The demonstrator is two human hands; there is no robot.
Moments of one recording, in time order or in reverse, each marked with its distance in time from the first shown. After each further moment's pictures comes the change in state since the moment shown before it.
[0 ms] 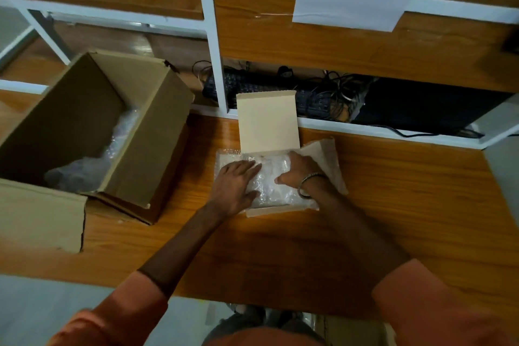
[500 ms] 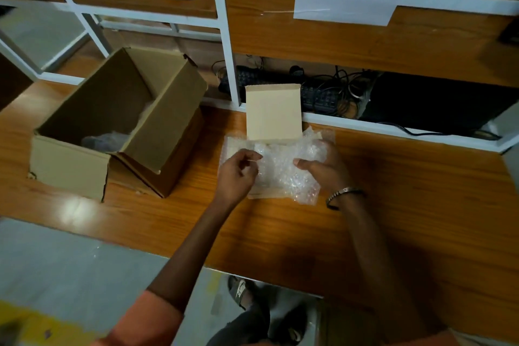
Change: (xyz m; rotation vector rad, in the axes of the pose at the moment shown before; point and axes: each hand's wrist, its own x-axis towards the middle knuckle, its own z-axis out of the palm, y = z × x) left_hand -0.054 0.080 -0.043 -0.798 0.364 -0.364; right_hand -0.090 0.053 -0.027 0.894 0.148 -0.065
